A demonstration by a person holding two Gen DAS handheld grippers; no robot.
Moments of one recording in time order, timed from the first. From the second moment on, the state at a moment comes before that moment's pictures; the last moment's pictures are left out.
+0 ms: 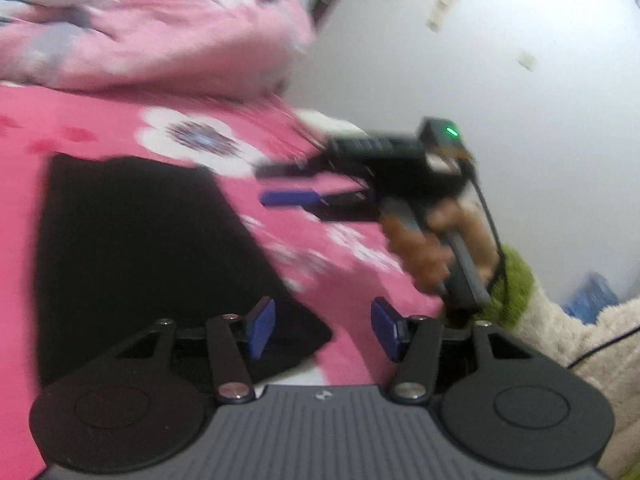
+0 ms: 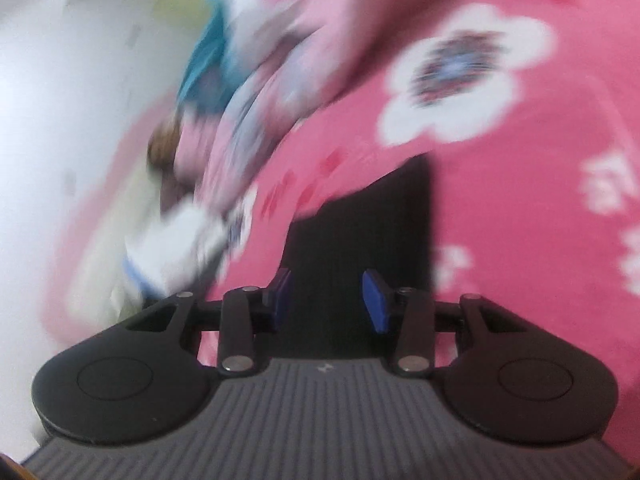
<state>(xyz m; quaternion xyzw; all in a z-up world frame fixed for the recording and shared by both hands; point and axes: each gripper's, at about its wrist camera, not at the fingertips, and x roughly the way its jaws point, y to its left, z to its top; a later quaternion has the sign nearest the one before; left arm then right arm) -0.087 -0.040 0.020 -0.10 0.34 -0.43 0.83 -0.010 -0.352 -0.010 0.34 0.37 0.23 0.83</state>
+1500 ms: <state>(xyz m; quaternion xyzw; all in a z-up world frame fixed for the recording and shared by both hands) 0.079 0.056 -0.035 -0.21 0.42 -0.27 0.84 0.038 -0.407 -0.058 0.36 0.42 0.19 0.81</state>
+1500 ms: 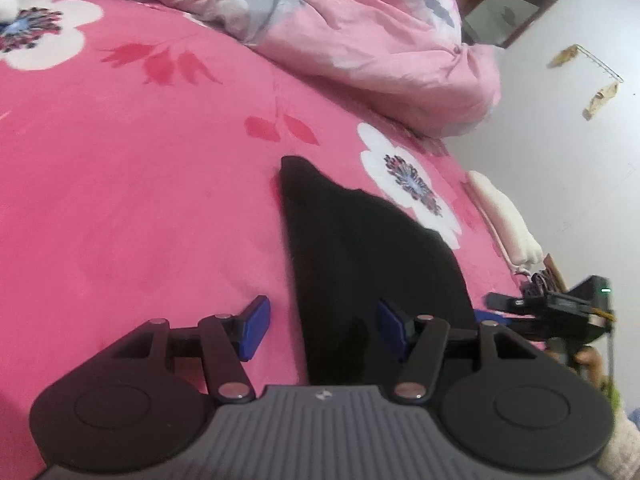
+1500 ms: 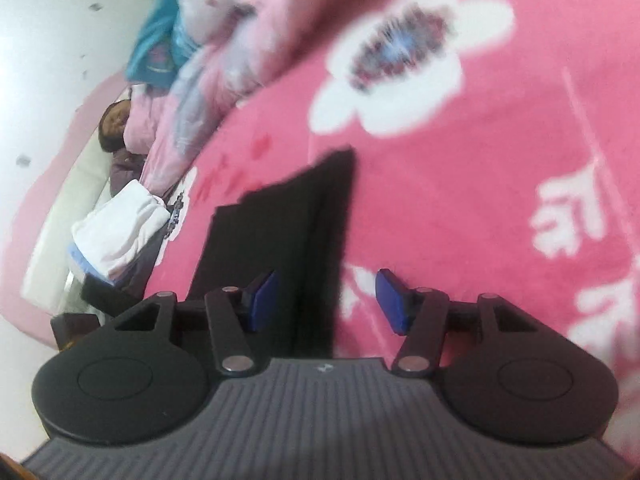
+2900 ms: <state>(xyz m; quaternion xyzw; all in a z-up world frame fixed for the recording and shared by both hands) 0.046 -0.007 0.070 -0.14 0.25 -0.38 0.88 -0.018 -0.330 0.052 0.14 0.22 0.24 0.94</state>
